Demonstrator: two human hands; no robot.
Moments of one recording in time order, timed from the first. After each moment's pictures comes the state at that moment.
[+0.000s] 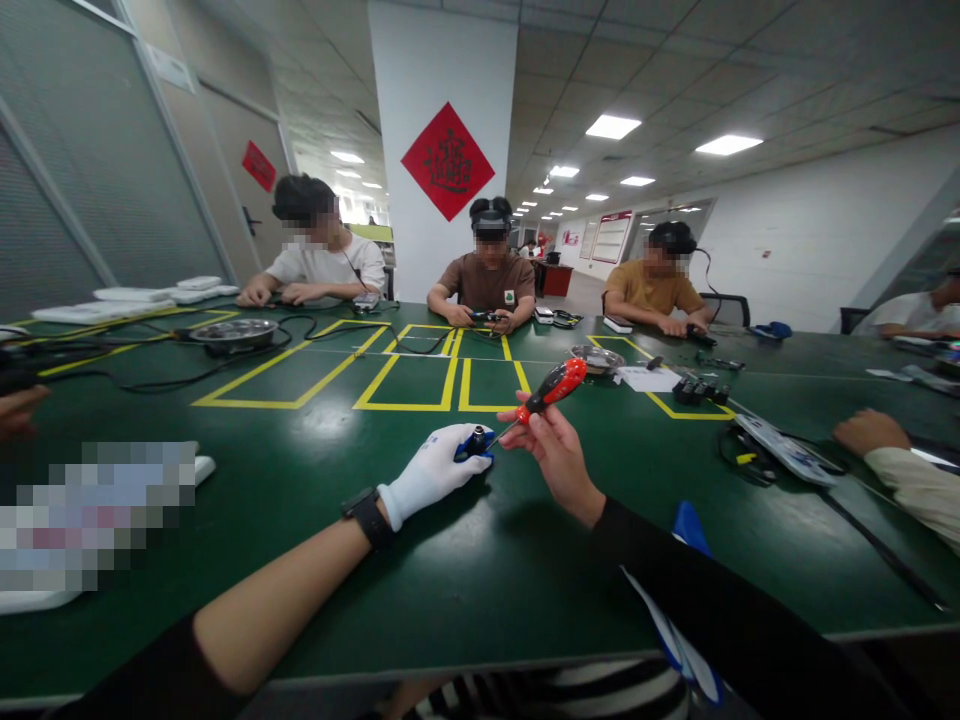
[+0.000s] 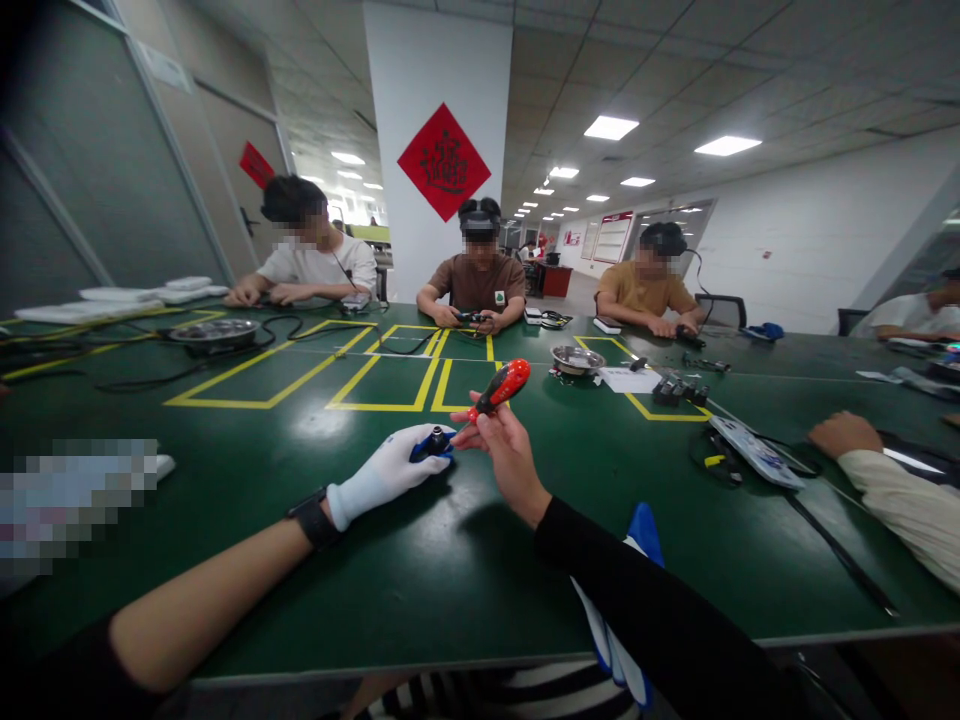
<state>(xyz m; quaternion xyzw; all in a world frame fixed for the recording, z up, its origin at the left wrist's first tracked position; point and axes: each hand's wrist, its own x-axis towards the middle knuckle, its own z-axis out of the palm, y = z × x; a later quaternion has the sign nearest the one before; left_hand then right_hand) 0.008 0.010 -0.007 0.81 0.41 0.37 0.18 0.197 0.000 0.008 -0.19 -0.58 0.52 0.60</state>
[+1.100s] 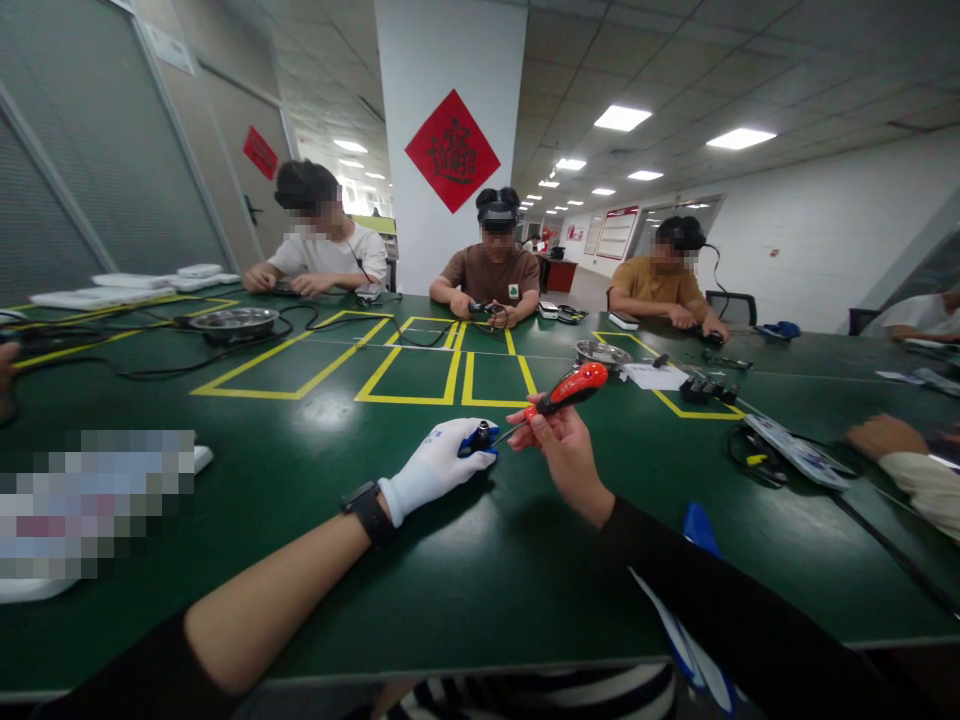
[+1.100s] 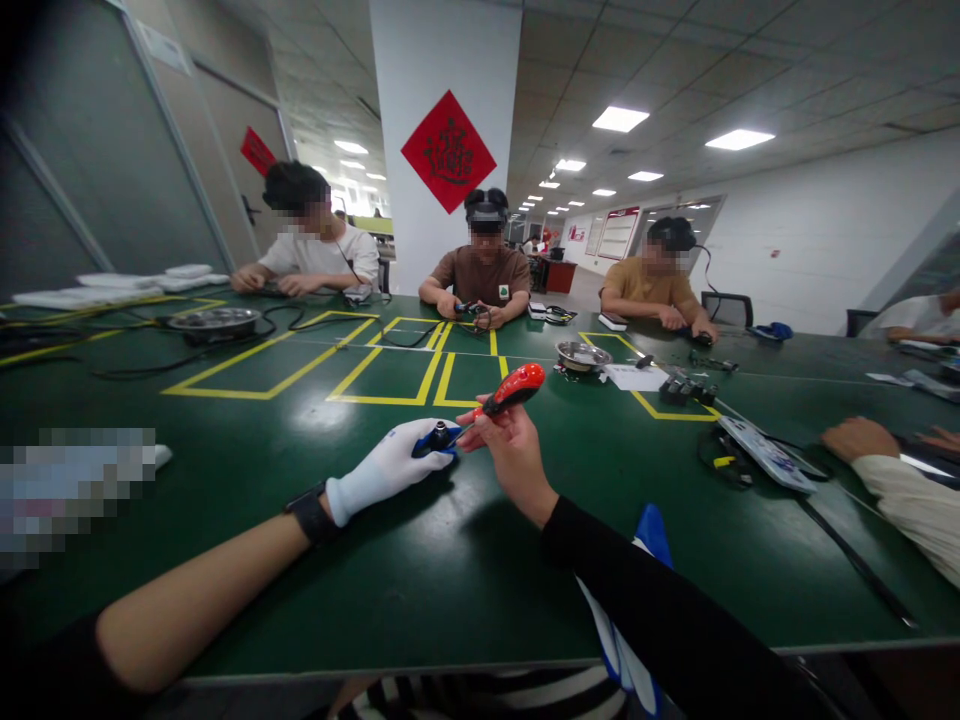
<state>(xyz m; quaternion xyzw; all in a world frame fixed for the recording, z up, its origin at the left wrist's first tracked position) 0.006 0.014 -0.009 0.82 0.42 0.36 0.17 0.195 0.003 0.004 -0.22 -0.58 0.48 0.62</state>
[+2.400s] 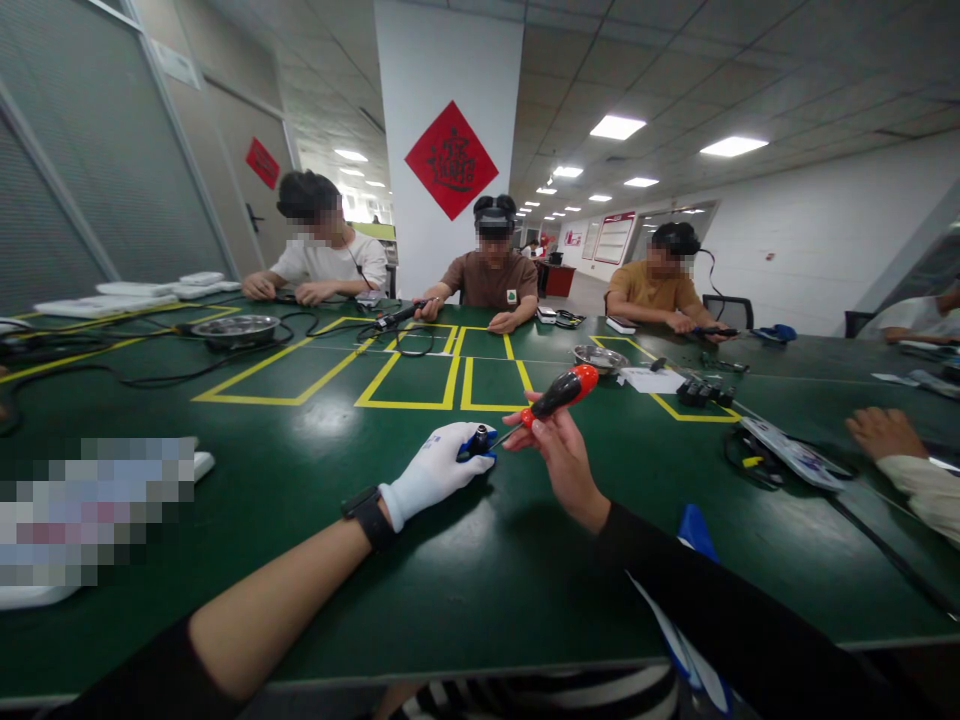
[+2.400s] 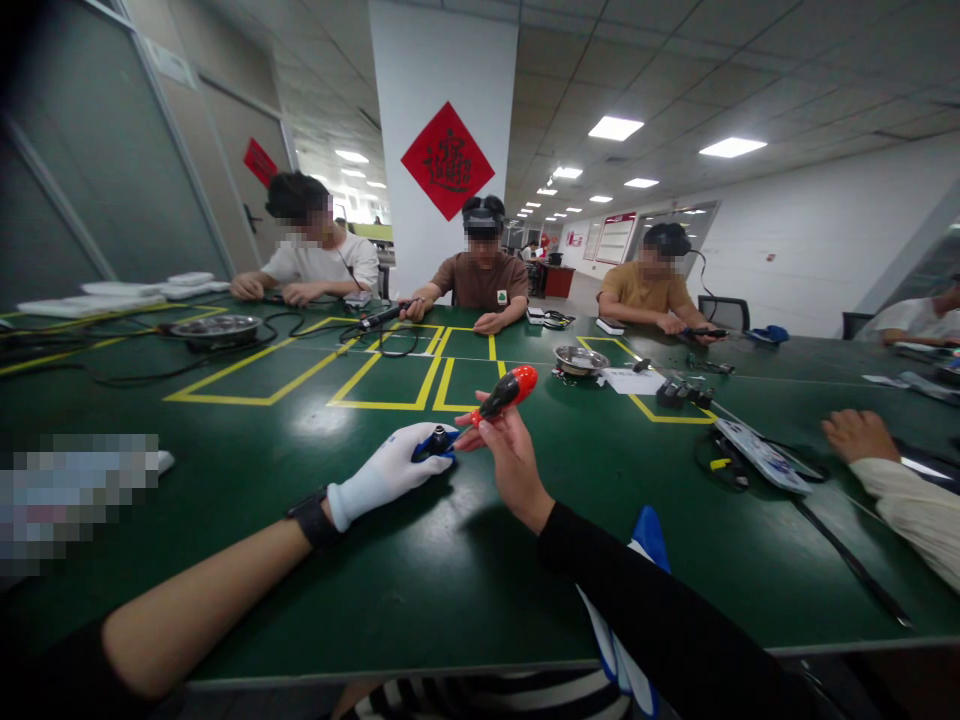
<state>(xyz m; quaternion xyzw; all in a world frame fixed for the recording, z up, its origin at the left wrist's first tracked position) 0.007 0.013 -0.011 0.82 0.42 0.37 0.15 0.196 -0.003 0.008 -0.20 -0.60 0.48 0.61</state>
